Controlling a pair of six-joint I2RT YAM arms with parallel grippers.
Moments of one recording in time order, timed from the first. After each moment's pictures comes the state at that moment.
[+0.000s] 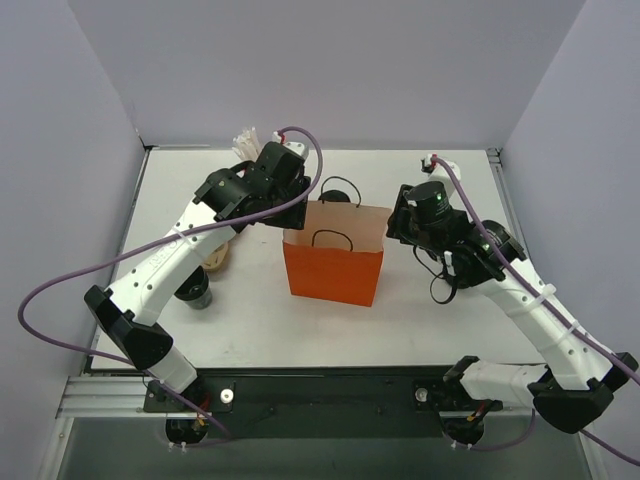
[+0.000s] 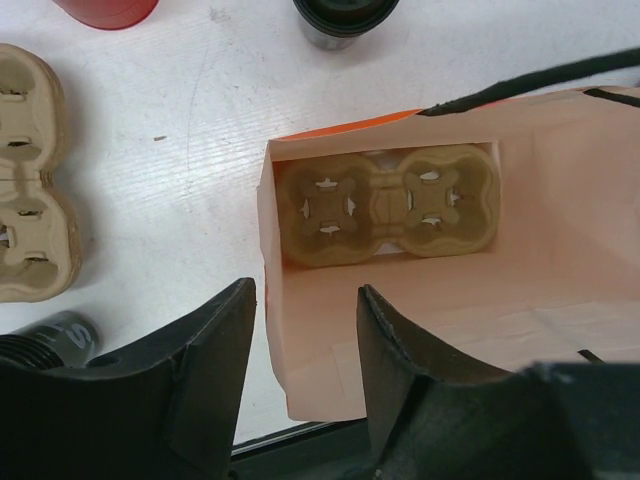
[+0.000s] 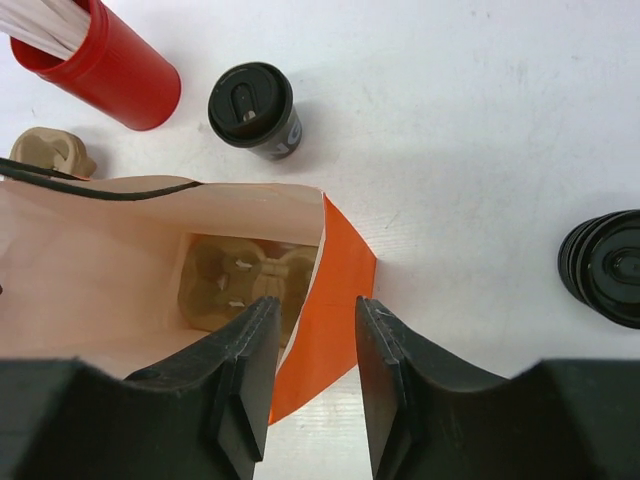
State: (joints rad) left arm -0.75 1.60 1.86 -1.12 -0.23 -0.45; right arm 0.69 1.17 1.38 -0.88 0.47 0.61
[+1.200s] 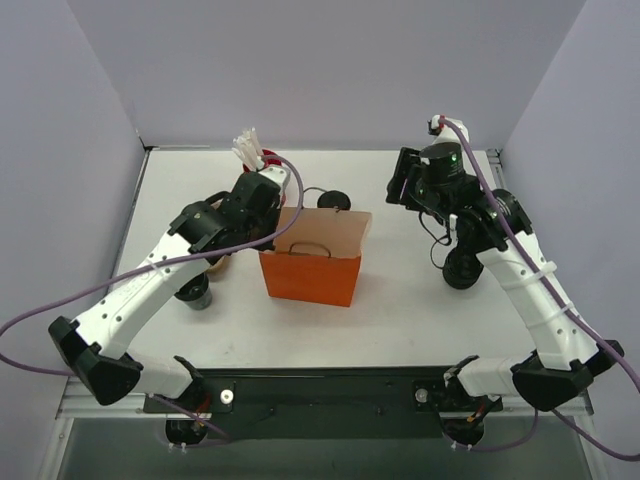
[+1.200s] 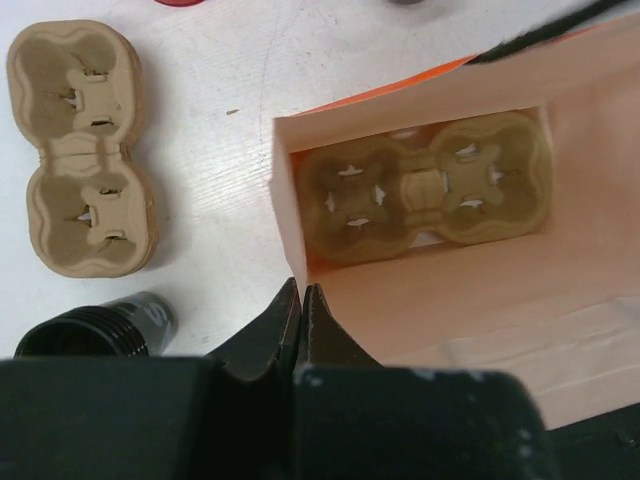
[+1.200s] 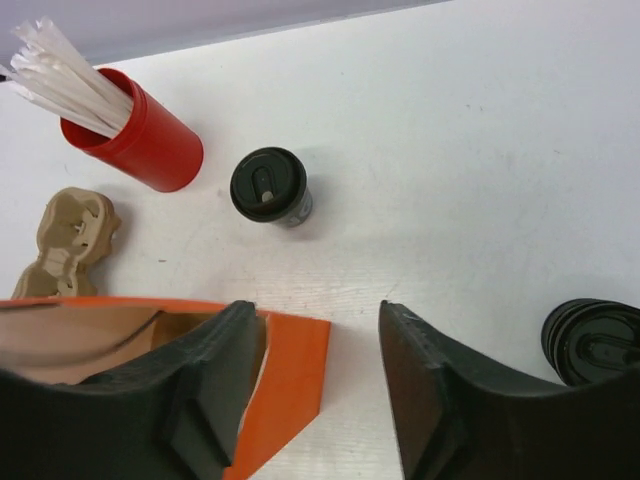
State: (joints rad) left arm -0.73 1.39 1.54 -1.00 -0.31 -0.31; right arm 0.57 1.28 1.62 -0.89 0.39 0.47
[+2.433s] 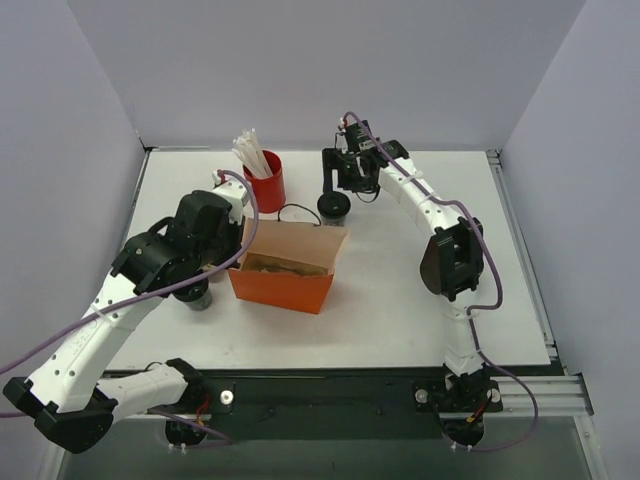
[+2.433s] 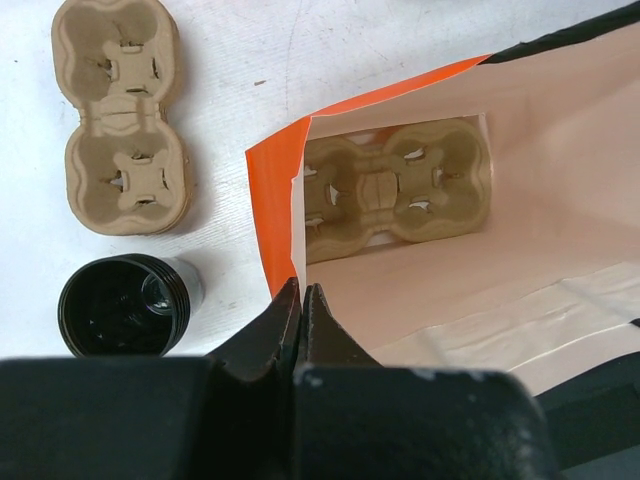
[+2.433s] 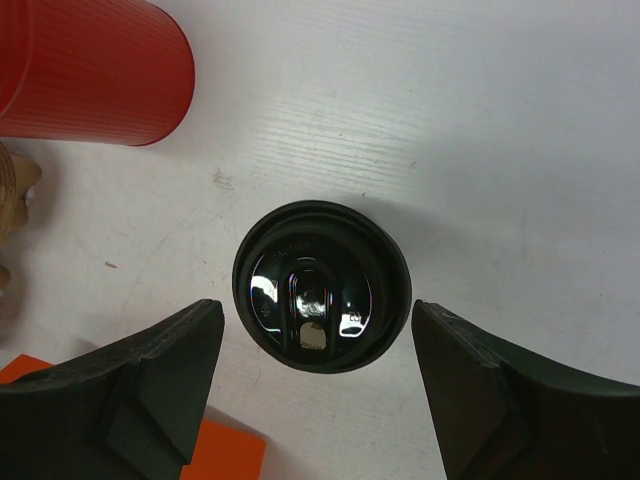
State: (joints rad) left arm -0.63 1.09 1.38 -1.03 -0.21 -0.23; right arm 0.47 2.19 2.12 -0.81 -0.02 0.30
